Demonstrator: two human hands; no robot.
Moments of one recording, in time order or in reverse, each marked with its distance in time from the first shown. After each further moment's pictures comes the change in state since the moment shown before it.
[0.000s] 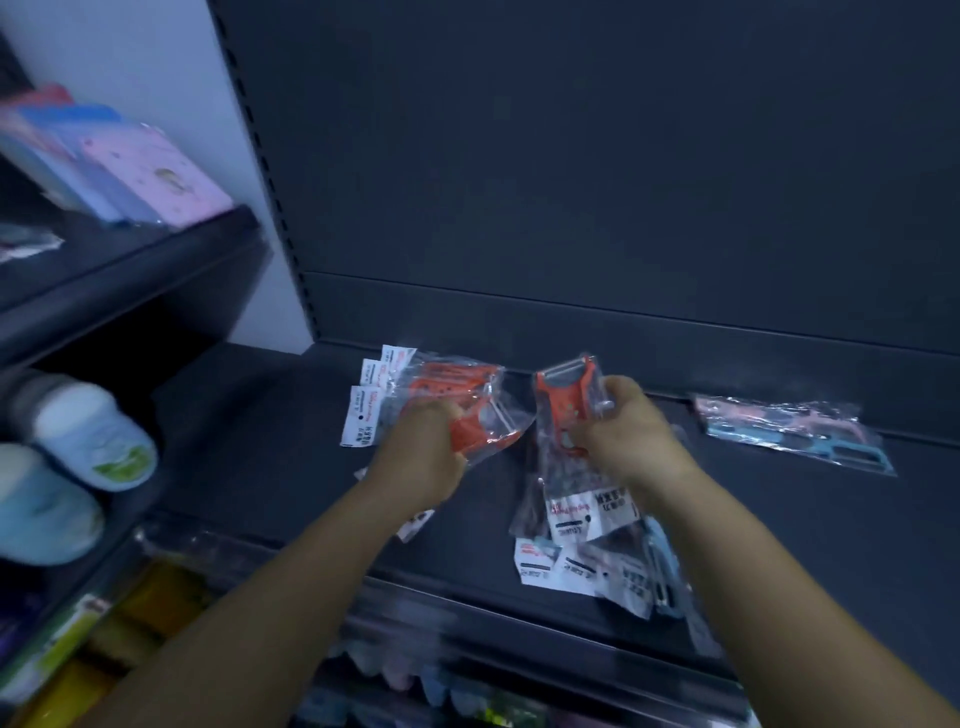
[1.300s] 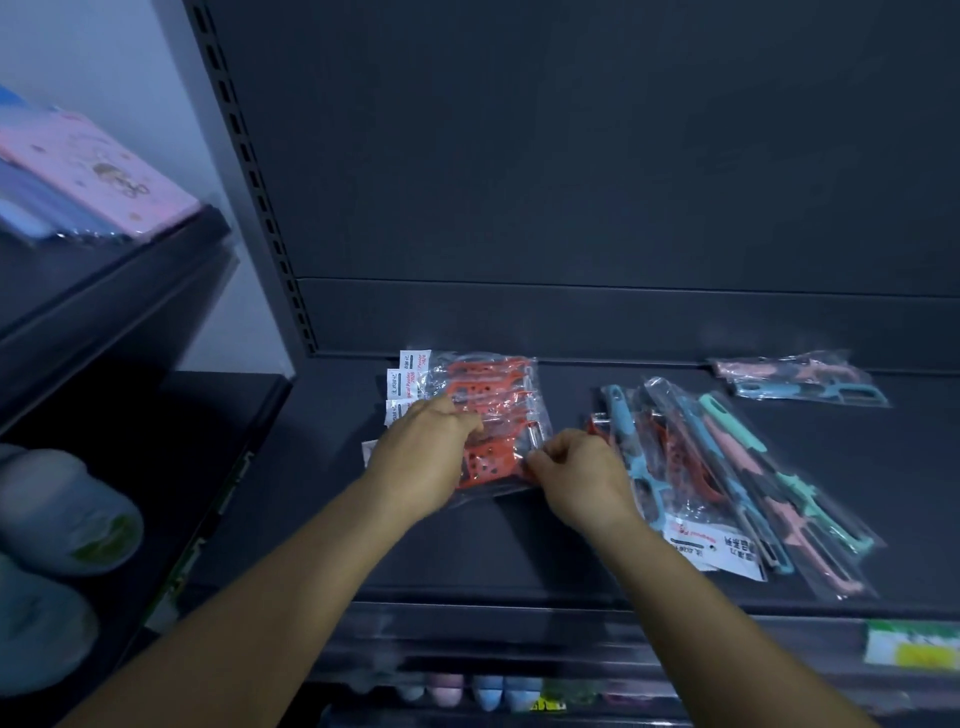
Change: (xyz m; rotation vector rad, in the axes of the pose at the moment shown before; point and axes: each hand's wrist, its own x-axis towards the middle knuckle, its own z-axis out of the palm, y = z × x) left_hand 0.035 -0.092 -0.027 0.227 -0.128 0.351; right_hand -0.020 0.000 0.131 -0.357 0.203 0.117
